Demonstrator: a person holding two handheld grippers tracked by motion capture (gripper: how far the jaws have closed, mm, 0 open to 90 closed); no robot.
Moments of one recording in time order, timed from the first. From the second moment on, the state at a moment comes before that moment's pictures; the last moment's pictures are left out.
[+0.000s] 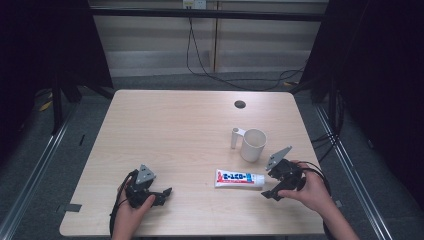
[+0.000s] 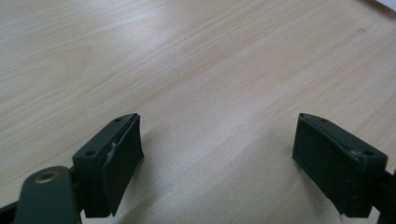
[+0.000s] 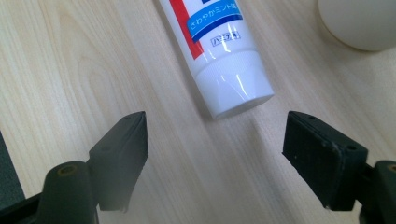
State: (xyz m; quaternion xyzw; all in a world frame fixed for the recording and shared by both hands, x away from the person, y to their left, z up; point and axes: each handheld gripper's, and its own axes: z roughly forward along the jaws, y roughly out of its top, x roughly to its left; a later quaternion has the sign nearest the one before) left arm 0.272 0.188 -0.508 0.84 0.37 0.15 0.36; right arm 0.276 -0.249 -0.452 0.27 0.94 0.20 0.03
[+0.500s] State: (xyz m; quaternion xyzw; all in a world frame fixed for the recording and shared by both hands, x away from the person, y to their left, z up) left arm 0.272 0.188 -0.508 0.84 0.37 0.15 0.36; right arm 0.293 -0.219 -0.442 0.24 0.95 0.17 0.02
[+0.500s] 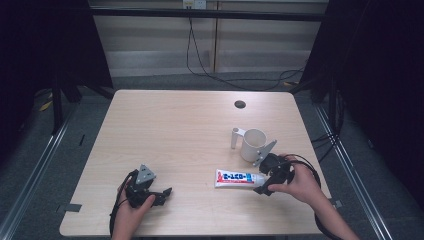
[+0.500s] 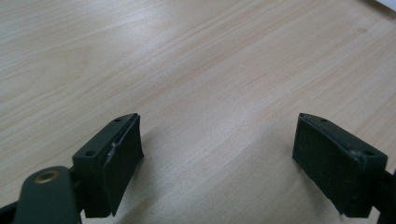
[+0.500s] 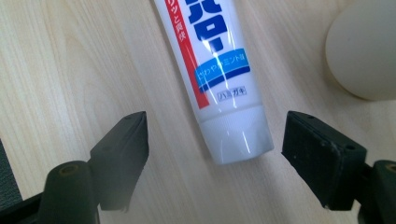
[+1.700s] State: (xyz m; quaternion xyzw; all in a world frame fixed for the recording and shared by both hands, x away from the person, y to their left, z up) left arm 0.272 0.189 -0.508 0.84 0.37 0.15 0.36; right arm 0.318 -0.163 -0.444 0.18 0.97 0.14 0.02
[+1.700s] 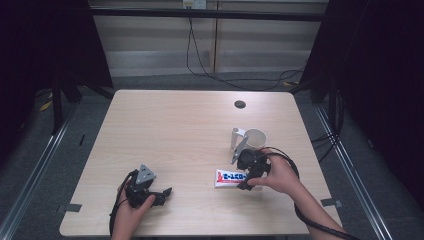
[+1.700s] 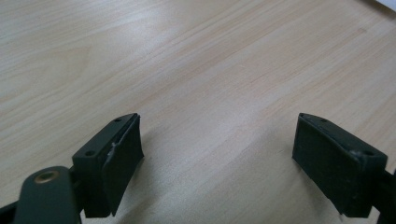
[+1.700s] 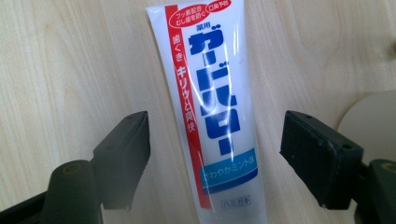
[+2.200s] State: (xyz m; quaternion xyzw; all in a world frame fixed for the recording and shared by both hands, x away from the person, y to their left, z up) left arm 0.272 0.188 -0.508 0.84 0.37 0.15 0.36; right arm 0.325 -0.153 -0.452 0.19 0.97 0.14 0.01
